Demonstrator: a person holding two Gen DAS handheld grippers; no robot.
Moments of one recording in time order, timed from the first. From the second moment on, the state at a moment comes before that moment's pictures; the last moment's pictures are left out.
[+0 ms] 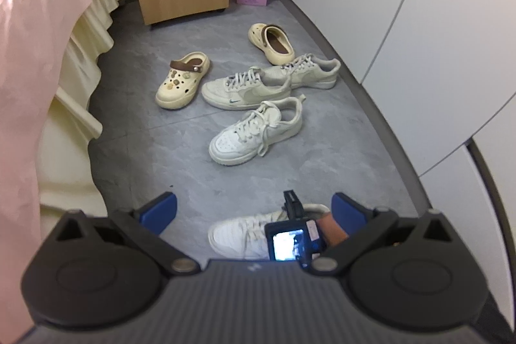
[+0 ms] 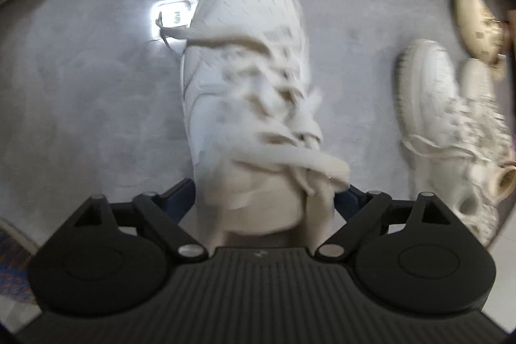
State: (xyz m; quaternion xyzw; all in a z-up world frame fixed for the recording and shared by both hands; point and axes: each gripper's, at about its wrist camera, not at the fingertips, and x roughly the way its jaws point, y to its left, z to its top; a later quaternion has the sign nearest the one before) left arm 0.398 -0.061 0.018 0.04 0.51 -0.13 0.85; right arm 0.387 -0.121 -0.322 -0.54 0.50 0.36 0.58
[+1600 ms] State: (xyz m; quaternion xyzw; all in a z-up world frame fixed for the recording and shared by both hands) left arm 0.358 -0.048 0.060 -0.03 0.45 -0.12 0.88; right arm 0.440 -0.266 -0.336 -0.08 0.68 0.02 0.73
